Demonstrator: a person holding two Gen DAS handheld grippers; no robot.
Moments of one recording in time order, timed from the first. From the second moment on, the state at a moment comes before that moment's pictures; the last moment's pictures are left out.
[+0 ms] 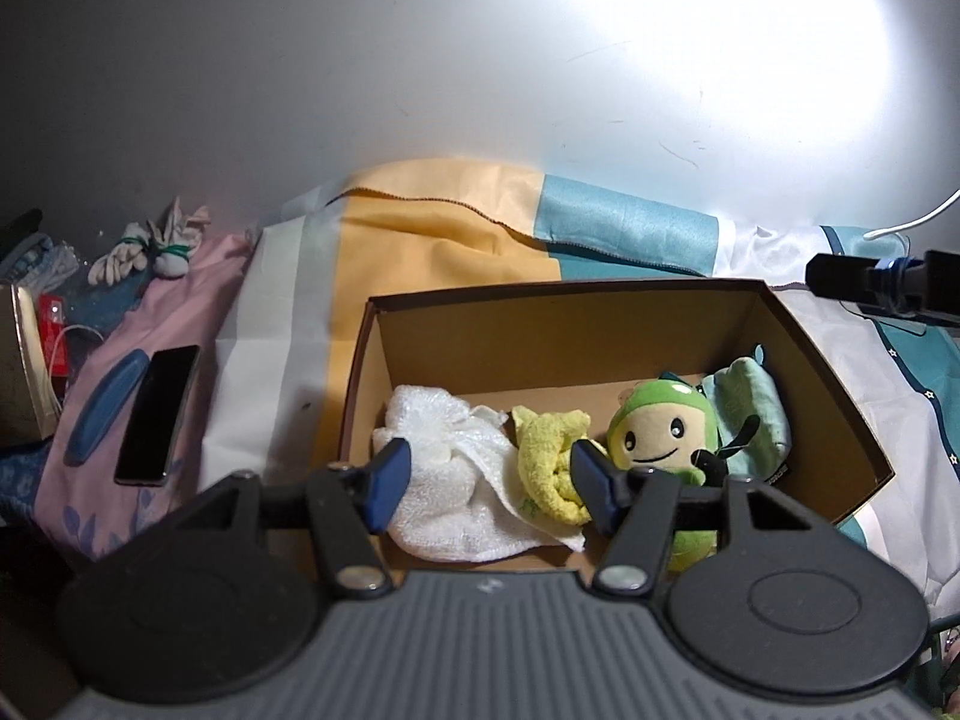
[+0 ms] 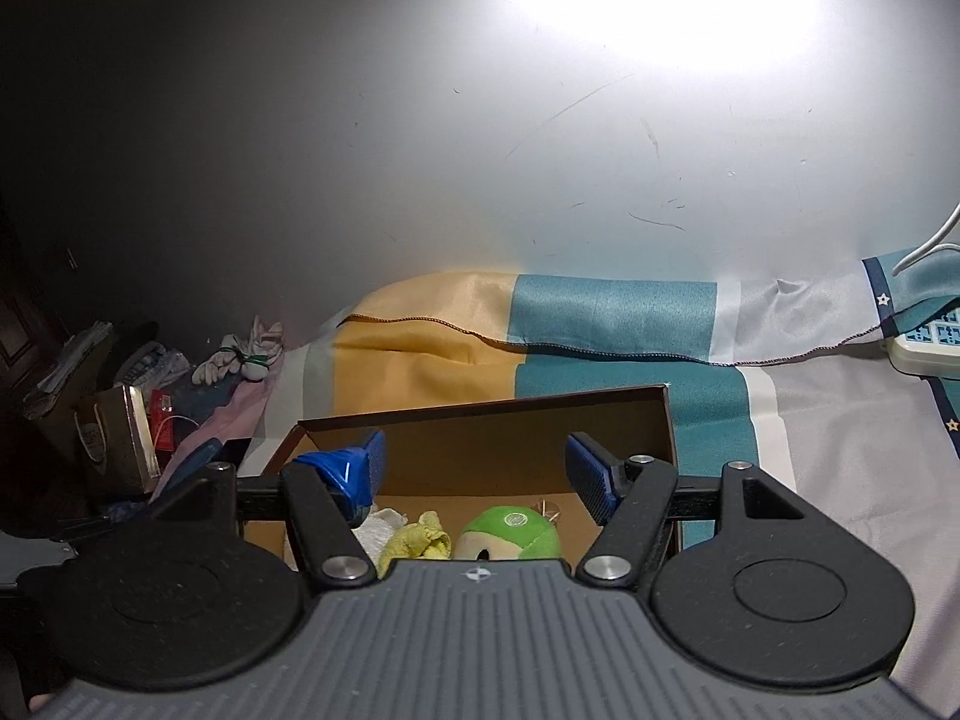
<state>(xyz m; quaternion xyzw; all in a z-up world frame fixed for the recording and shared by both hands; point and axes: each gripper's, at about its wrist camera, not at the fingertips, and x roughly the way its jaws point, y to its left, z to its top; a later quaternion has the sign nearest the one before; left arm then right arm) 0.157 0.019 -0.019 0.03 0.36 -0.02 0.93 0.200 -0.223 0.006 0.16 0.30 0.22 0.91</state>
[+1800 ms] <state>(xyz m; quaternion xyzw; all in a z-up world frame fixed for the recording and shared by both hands) -0.039 -0.036 -0.061 0.08 0.42 -0.20 0.88 -0.016 -0.297 -0.021 0.27 0.36 0.20 0.87</state>
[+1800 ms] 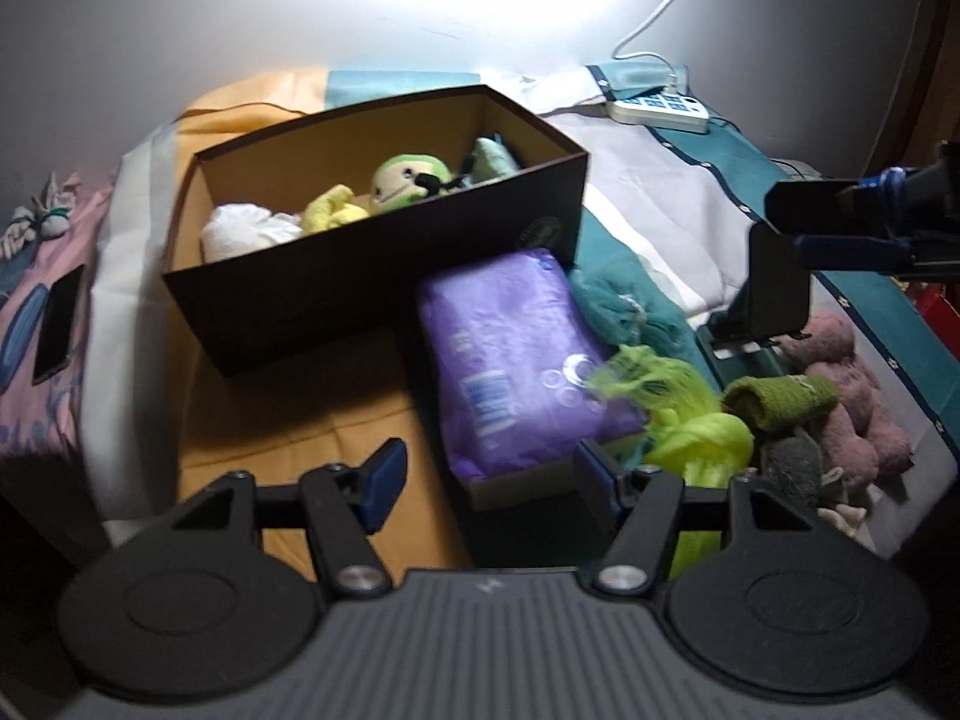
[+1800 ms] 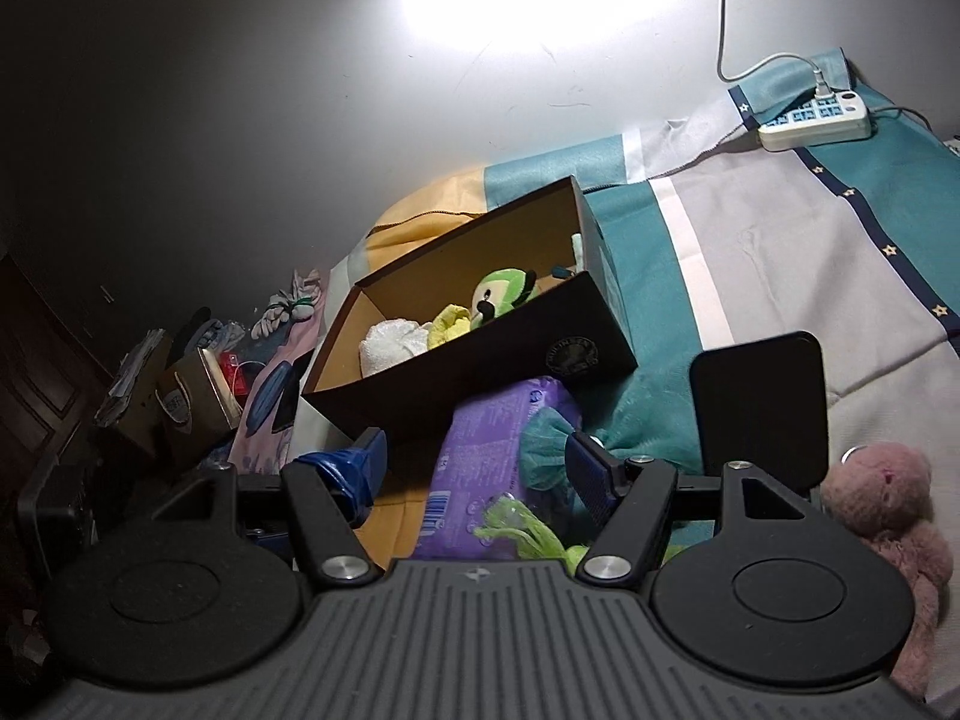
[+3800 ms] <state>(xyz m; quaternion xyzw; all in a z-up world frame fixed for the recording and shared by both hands) -0.036 -0.054 -0.068 0.05 0.41 -0.33 0.85 -0.055 -0.305 -0.099 0.11 0.54 0.21 0.81</state>
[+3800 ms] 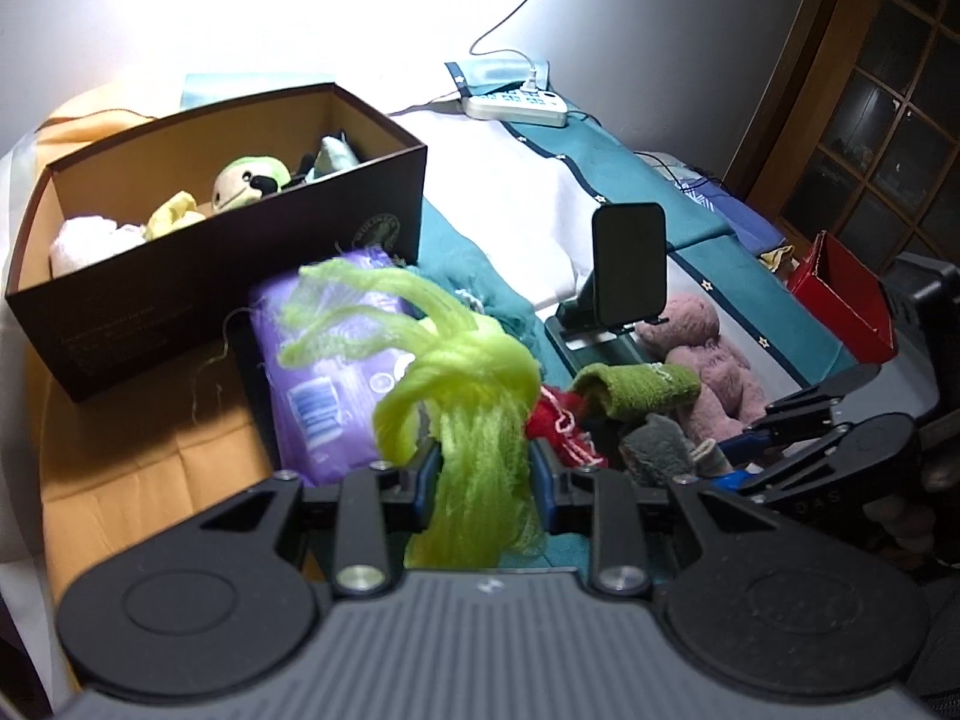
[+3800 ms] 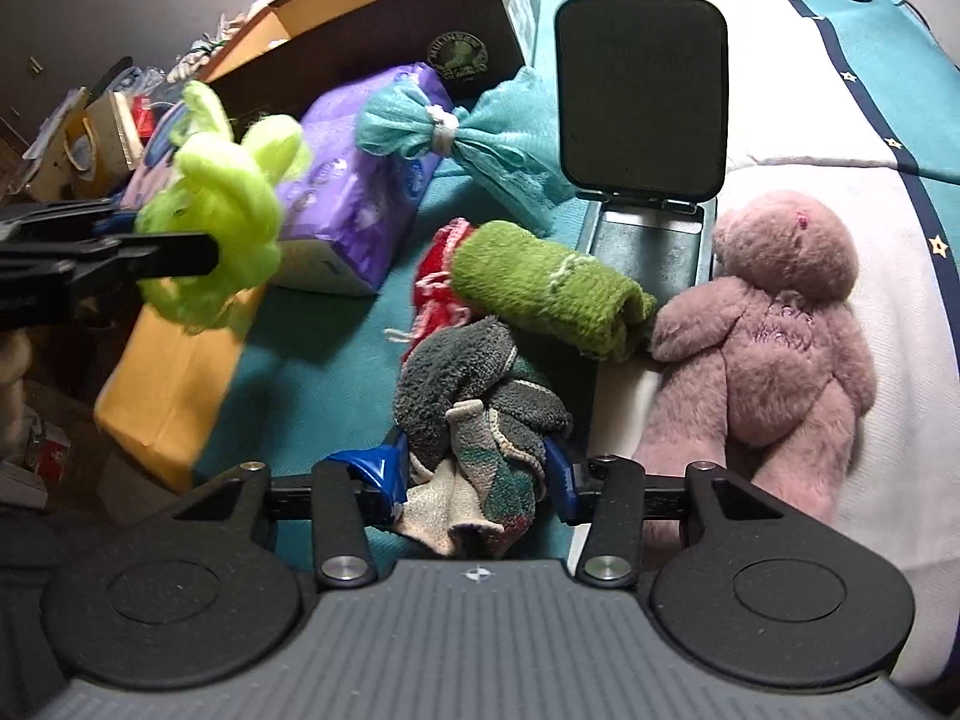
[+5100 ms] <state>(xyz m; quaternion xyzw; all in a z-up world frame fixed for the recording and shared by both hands) 0.184 0.038 0.015 0.09 0.31 -0.10 0.94 0.191 -0.246 0.049 0.16 0.29 0.17 0.93</state>
